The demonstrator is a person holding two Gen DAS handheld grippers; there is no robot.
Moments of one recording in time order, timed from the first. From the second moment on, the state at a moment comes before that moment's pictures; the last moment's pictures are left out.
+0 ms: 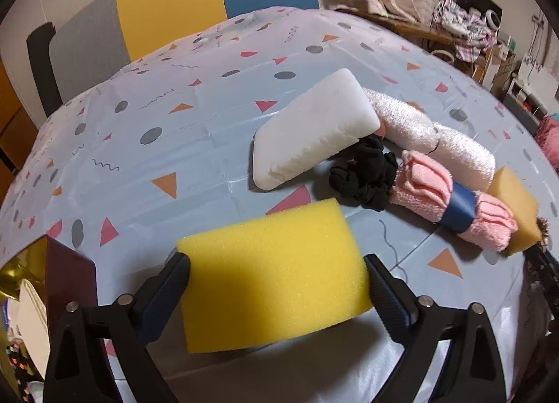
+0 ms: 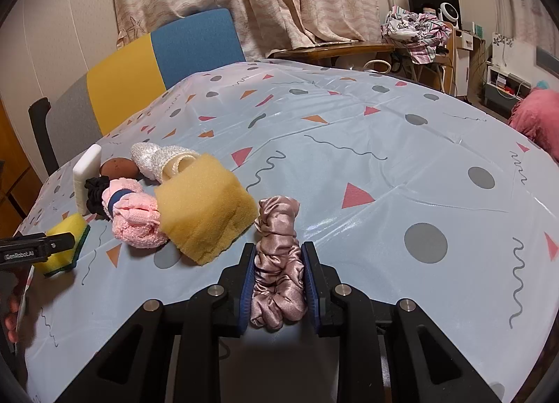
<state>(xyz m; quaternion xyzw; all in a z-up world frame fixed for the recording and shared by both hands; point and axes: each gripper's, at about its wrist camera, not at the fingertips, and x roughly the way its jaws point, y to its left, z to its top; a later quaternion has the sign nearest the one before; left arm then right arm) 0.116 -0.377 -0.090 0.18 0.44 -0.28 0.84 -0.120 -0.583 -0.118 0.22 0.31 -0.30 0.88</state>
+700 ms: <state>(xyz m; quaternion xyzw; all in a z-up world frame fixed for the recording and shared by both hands) 0.073 -0.342 -0.066 0.13 0.42 -0.32 0.84 -0.119 -0.580 -0.117 0.22 0.31 -0.30 0.88</state>
